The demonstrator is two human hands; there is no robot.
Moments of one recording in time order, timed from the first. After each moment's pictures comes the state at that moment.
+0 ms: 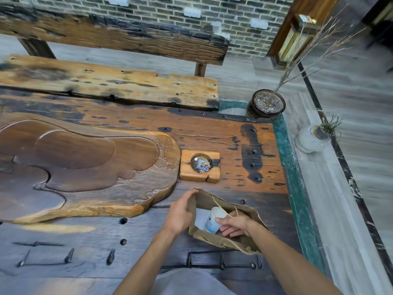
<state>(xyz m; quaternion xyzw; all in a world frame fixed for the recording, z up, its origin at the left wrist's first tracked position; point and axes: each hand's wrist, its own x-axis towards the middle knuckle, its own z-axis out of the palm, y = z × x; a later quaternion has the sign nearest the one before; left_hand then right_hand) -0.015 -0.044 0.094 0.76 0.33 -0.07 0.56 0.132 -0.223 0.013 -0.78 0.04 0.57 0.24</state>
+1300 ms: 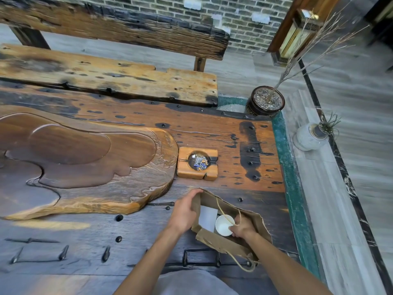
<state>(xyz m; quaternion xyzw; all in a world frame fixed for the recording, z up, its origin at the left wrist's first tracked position) 0.000 -0.058 0.102 0.74 0.34 -0.09 0.58 0.126 -0.251 -0.019 -0.89 -0.01 0.43 0.12</state>
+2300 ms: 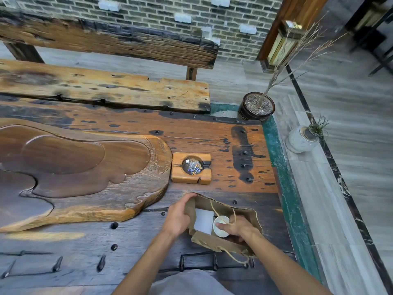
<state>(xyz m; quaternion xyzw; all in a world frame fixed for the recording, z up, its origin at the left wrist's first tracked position) -0.004 -0.061 0.074 0.74 0.33 -0.09 0.58 0.126 -0.238 0.043 -0.88 -0.06 0.47 0.02</state>
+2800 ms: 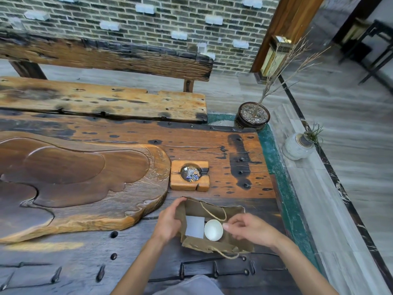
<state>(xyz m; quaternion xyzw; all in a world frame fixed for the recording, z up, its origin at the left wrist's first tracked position) -0.020 -0.046 0.070 0.74 0.35 -0.07 0.58 0.117 -0.271 0.143 -0.83 -0.17 0.49 0.23</state>
